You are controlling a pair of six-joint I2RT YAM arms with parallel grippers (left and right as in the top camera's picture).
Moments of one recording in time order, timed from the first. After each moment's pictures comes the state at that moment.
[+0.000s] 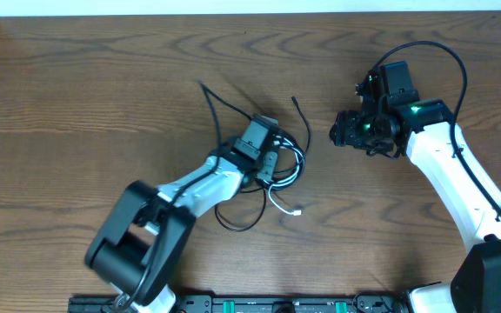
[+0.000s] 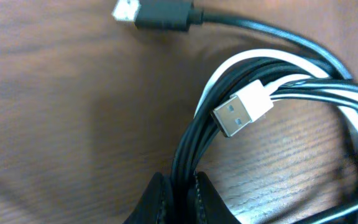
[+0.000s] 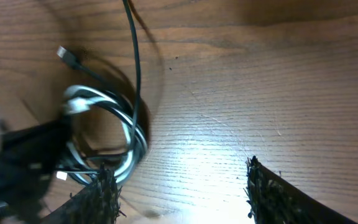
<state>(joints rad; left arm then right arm) -0.57 1.78 0.94 -0.21 -0.08 -0.26 0.23 1.60 1.24 -0.82 -0.21 0.39</state>
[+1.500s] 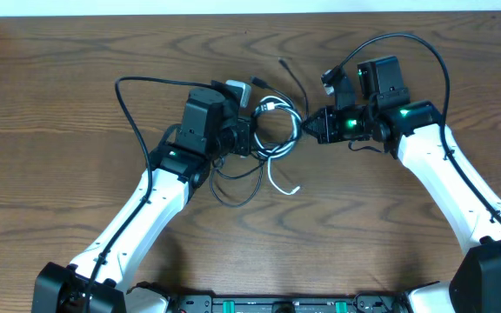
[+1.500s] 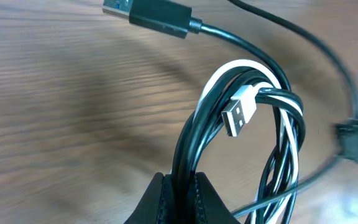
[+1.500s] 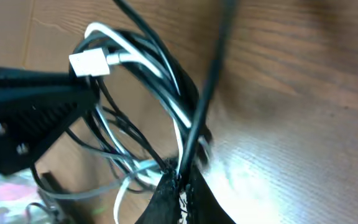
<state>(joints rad) -0.38 1.43 0.94 -0.22 0.25 -0.25 0.29 1.60 1.23 -0.62 -0.61 0.23</state>
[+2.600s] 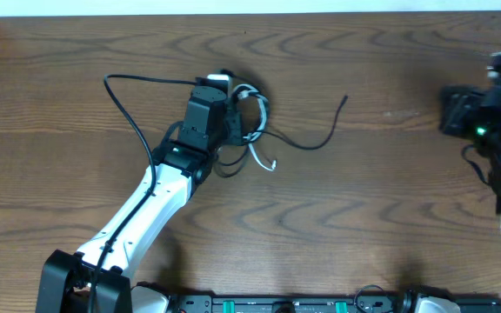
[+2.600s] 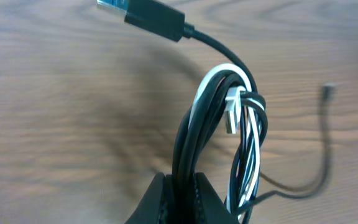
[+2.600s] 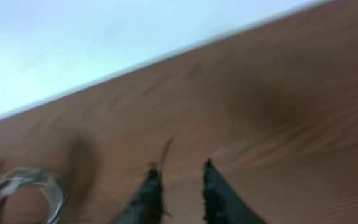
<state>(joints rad) -0.38 1.47 0.94 -0.17 -0.03 -0.30 -0.16 1.15 1.24 -0.72 -0.30 0.25</state>
